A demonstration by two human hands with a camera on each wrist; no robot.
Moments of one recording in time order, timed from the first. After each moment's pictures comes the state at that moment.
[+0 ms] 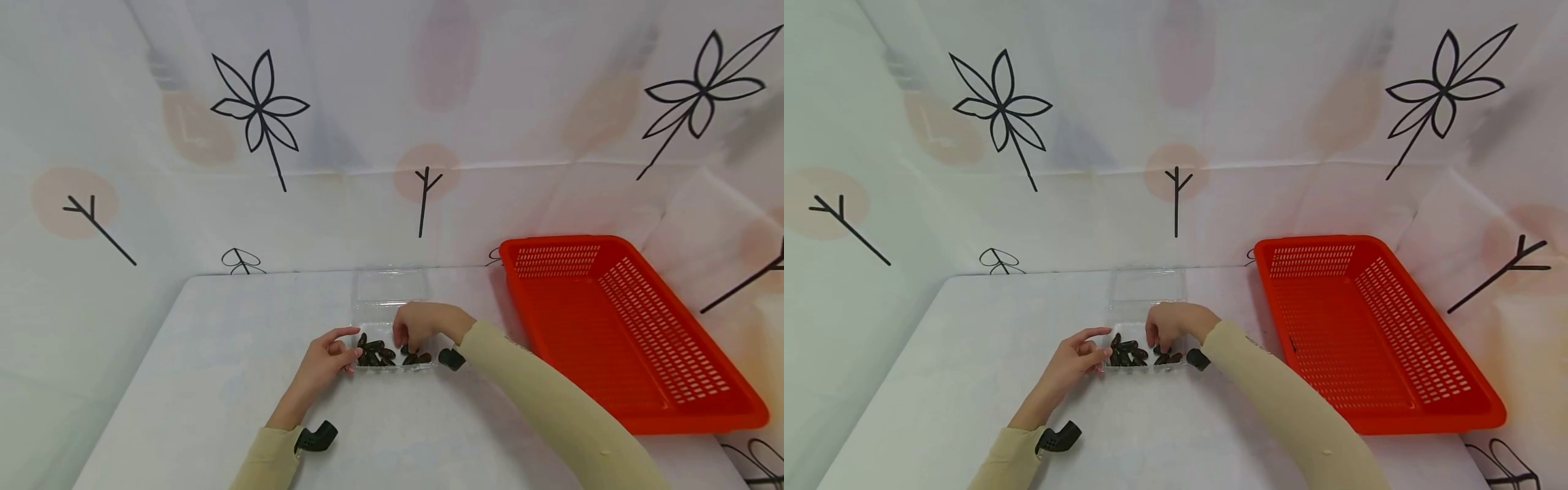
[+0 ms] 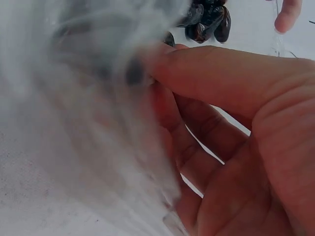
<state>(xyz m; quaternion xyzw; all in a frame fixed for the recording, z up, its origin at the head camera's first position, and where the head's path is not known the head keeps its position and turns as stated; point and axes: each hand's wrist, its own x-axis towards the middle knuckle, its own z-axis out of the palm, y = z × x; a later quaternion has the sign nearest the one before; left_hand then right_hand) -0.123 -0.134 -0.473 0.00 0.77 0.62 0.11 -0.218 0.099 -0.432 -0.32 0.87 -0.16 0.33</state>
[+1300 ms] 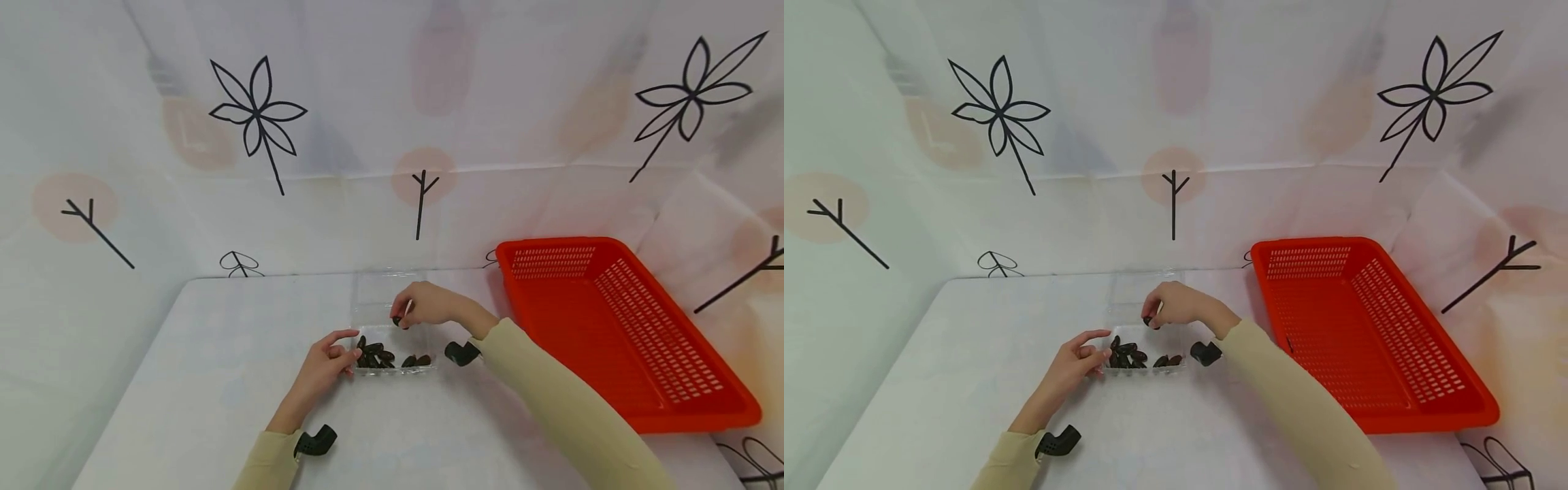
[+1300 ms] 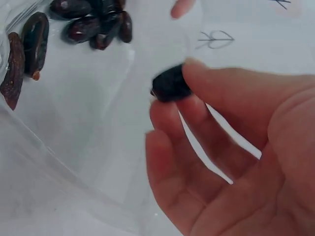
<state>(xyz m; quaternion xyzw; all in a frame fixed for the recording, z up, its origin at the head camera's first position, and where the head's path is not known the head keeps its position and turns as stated) -0.125 -0.134 -0.489 0.01 0.77 0.63 0.11 -0.224 0.123 -0.399 -0.32 0.86 -0.32 0.25</state>
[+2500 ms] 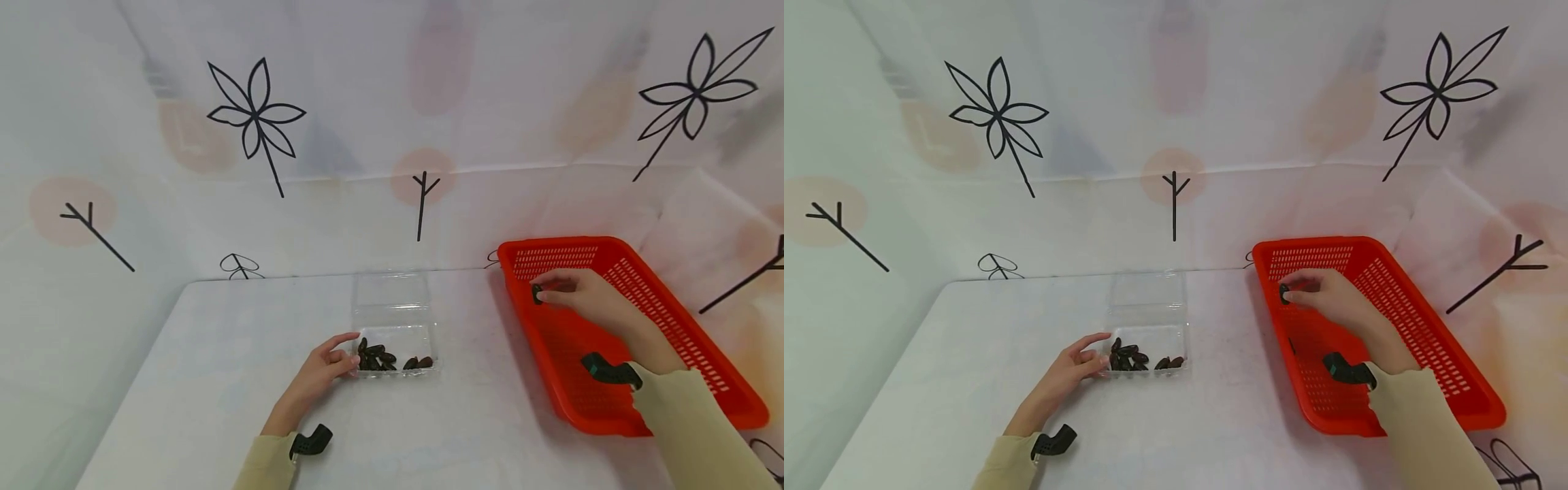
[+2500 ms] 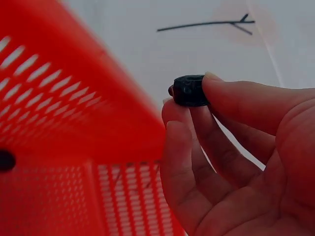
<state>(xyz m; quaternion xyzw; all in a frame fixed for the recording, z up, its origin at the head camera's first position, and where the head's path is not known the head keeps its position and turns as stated) -0.129 -0.152 -0.497 0.07 0.73 0.66 0.17 -0.165 0.333 -0.359 -0.09 0.91 -0.40 0.10</state>
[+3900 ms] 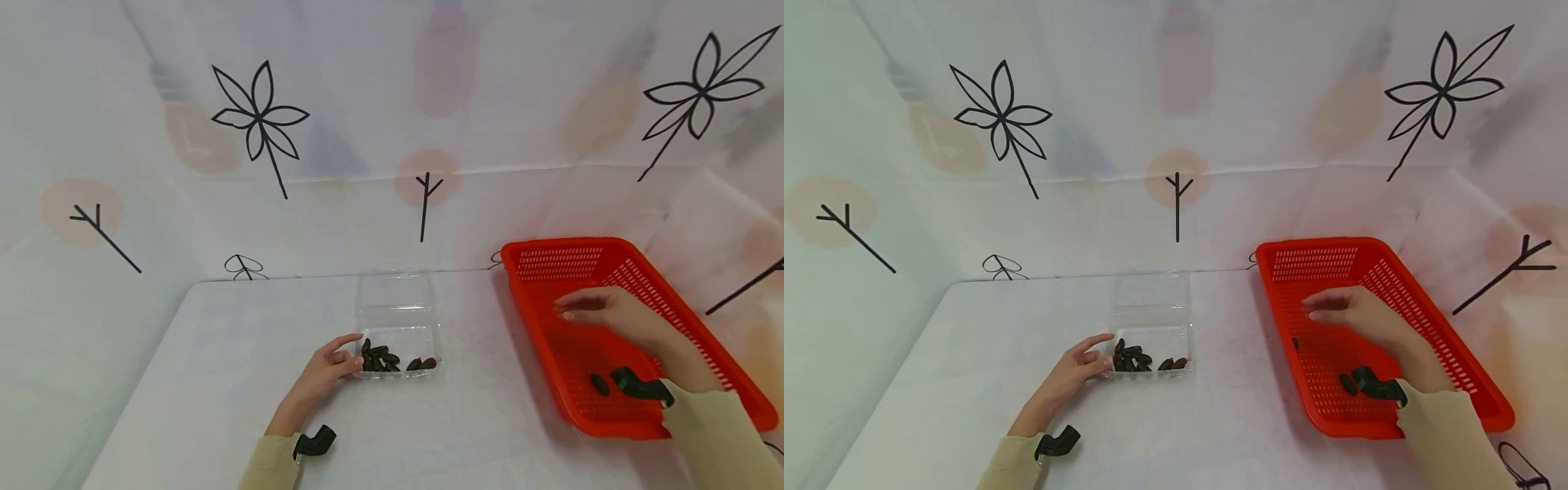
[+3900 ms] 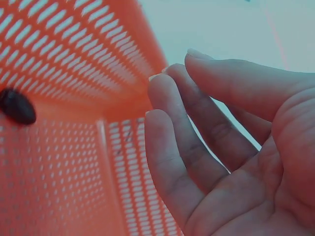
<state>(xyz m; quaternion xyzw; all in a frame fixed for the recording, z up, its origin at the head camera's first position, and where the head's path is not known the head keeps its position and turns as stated) -0.129 -0.149 -0.495 0.08 0.72 0.67 0.17 -0.149 0.374 -0.382 -0.10 0.89 -0.43 0.13</state>
